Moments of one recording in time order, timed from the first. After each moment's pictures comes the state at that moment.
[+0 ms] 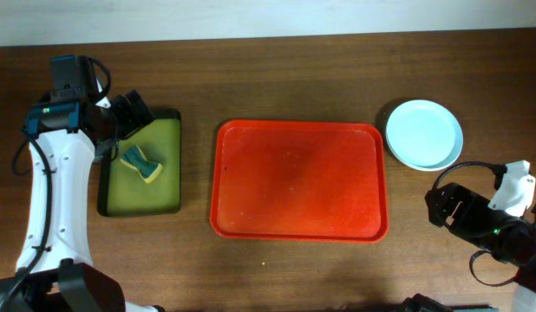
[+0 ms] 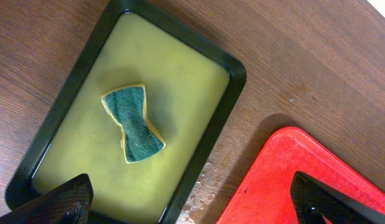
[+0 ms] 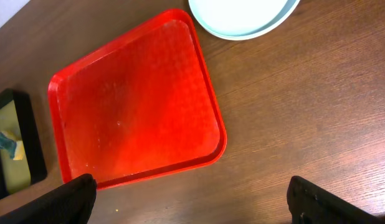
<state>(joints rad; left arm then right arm) 0.15 1.64 1.54 -1.00 0.08 -0.44 -0.52 0.91 1.26 -1.44 -0.41 0.04</state>
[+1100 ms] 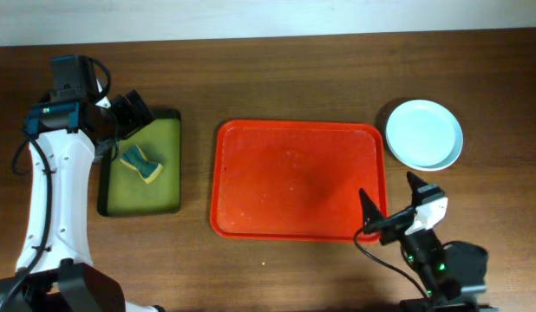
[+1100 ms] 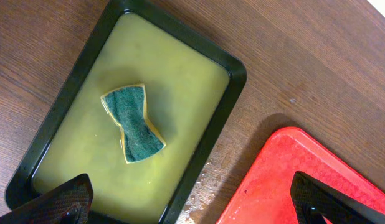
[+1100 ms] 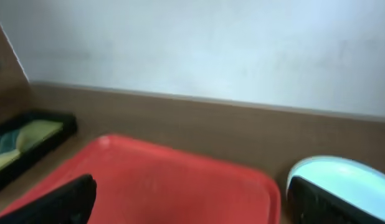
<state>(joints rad) 0.15 1.64 1.54 -1.00 0.08 -0.44 0.05 0.20 0.22 -0.09 -0.28 0.03</state>
